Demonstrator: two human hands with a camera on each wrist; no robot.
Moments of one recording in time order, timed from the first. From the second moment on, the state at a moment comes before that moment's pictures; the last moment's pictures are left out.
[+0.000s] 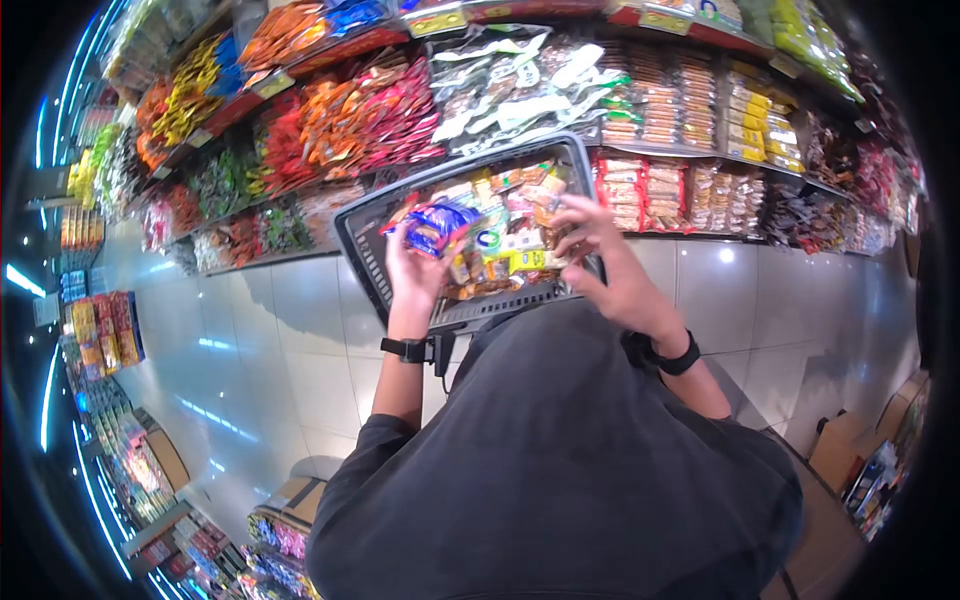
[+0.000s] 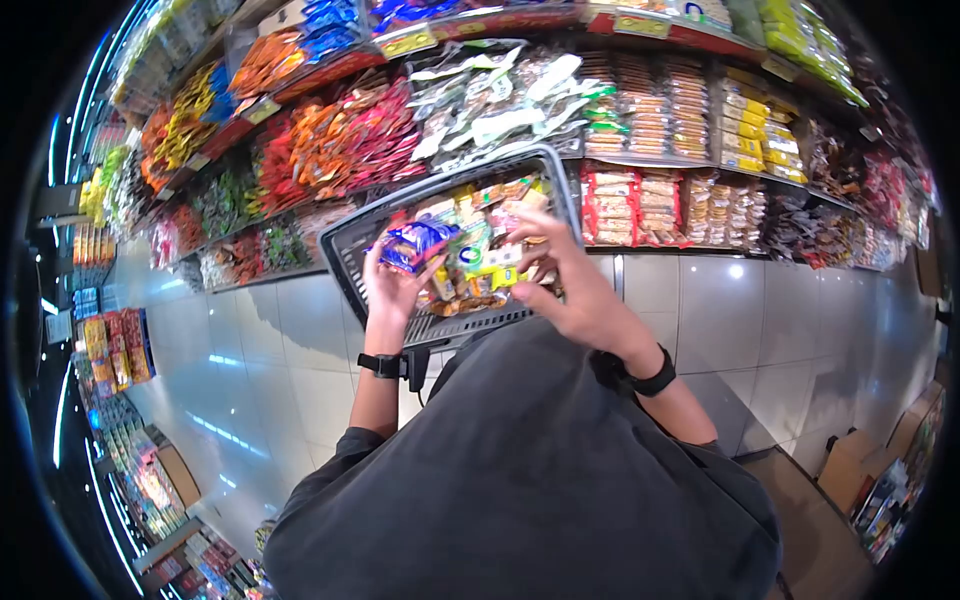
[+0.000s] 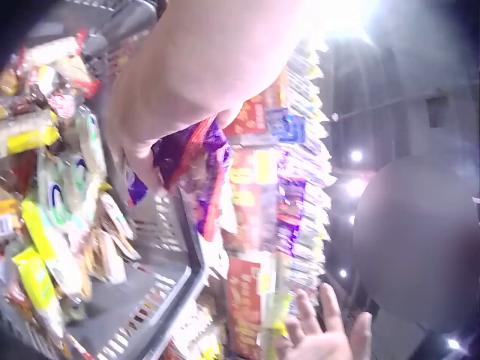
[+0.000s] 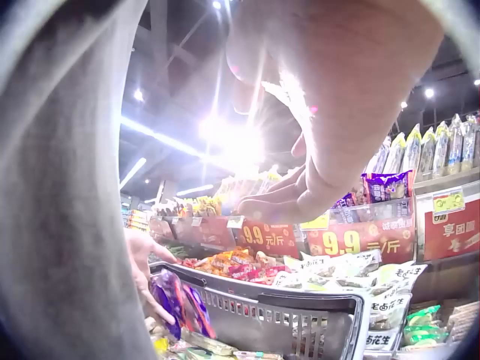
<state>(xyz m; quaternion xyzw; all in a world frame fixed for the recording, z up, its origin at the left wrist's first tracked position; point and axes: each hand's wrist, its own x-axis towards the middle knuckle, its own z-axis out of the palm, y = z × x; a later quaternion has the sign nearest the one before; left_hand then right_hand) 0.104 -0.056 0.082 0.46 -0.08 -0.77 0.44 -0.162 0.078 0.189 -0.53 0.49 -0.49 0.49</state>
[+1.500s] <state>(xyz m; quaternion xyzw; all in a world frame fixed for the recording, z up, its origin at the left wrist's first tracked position) 0.112 -0.047 0.076 0.49 -0.37 -0.66 0.44 -0.281 -0.166 0.146 -0.85 0.45 -0.26 -0.08</state>
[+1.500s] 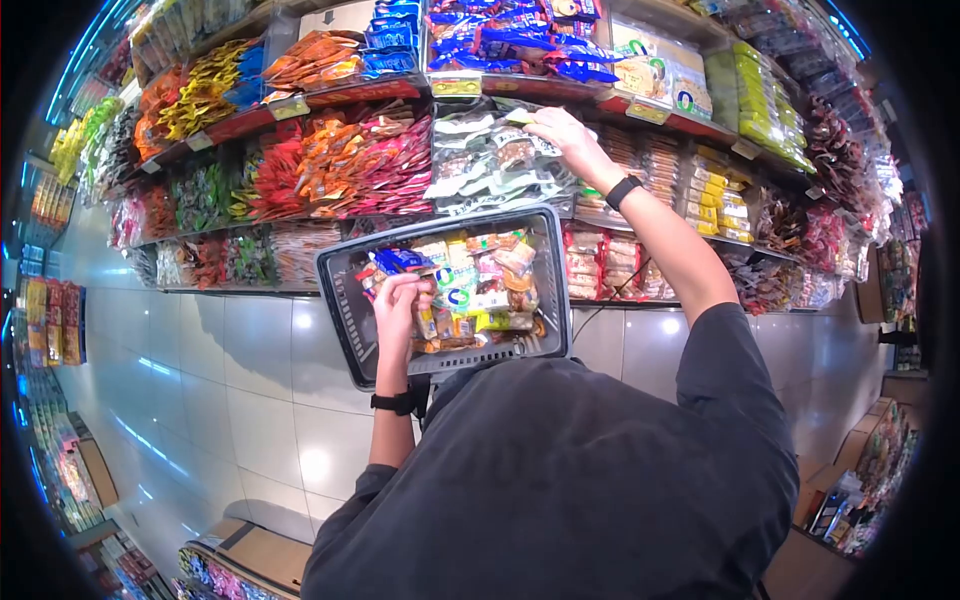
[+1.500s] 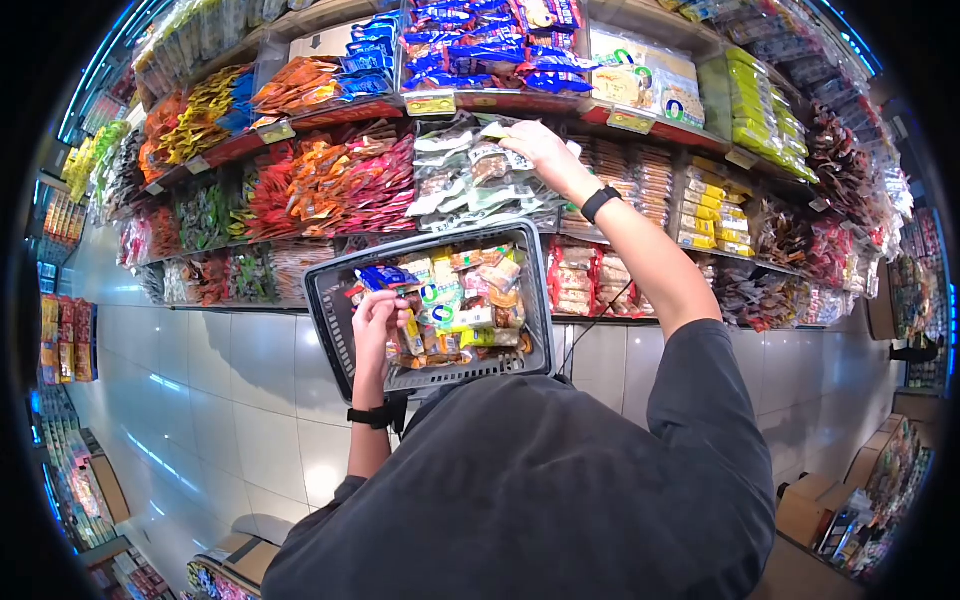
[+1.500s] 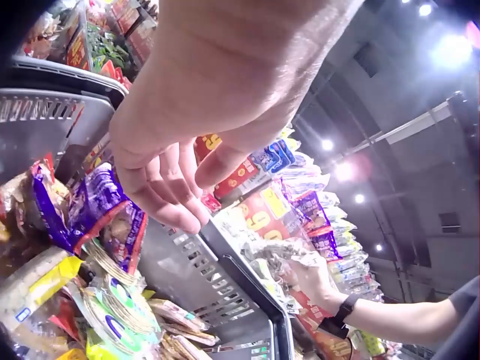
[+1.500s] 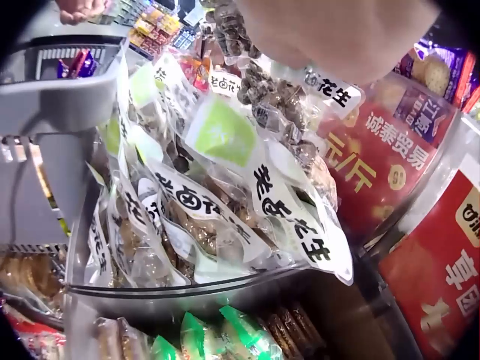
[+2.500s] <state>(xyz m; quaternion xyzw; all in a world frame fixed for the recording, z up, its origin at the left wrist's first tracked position) 0.058 -0.032 0.223 0.25 -0.40 -0.75 0.47 -0.199 0.054 0.230 -0.75 0.46 -0.47 0.04</state>
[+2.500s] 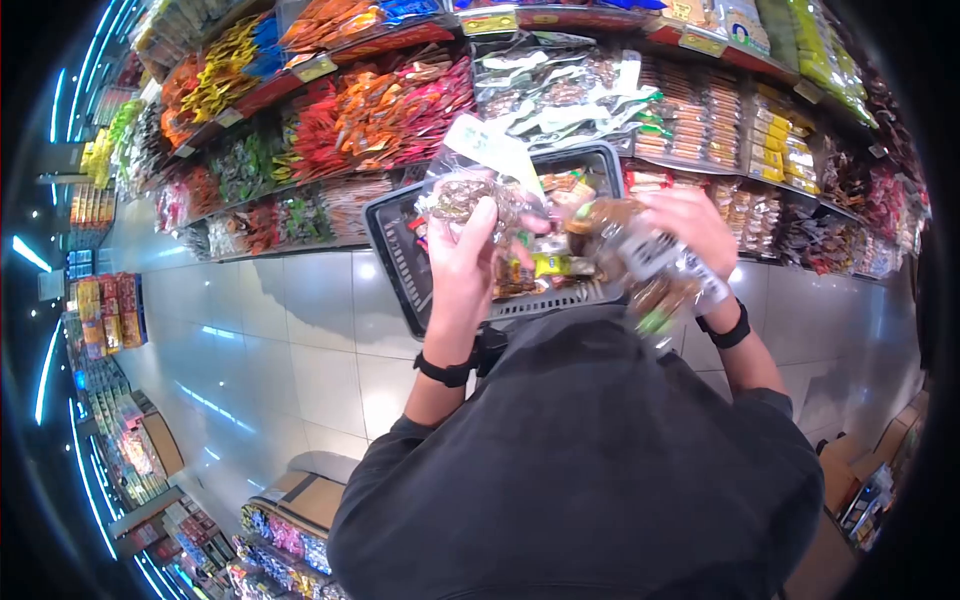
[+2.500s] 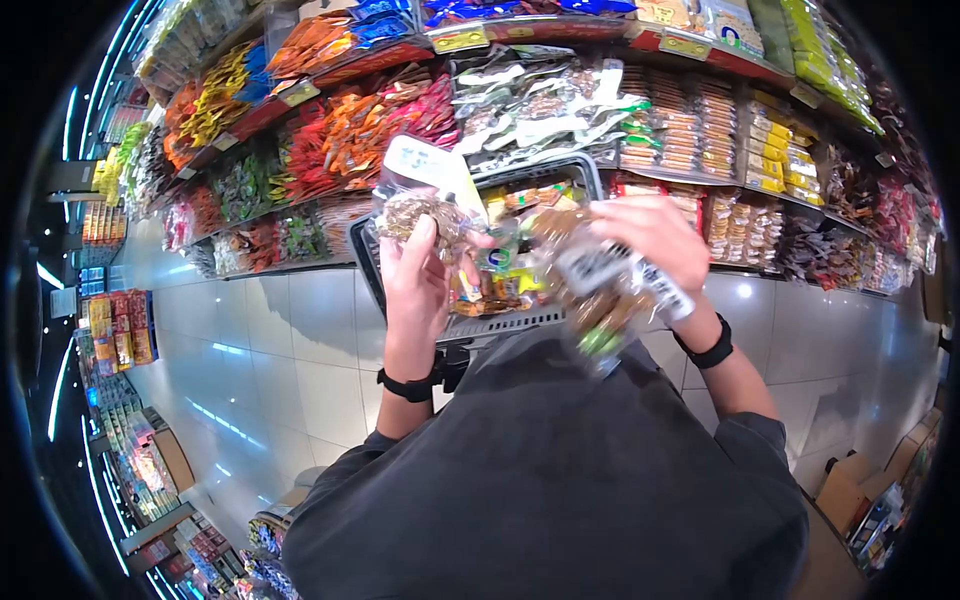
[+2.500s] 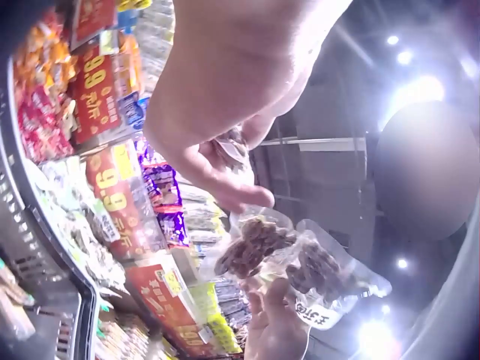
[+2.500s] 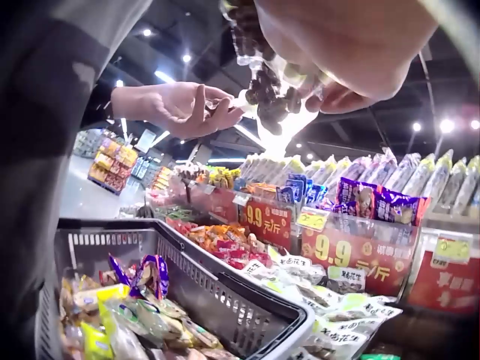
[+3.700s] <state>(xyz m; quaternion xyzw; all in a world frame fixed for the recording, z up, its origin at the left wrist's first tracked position) 0.030 0.011 0.280 0.17 -0.46 -0.61 0.62 -0.161 0.066 0.152 -0.26 0.48 -0.54 0.64</state>
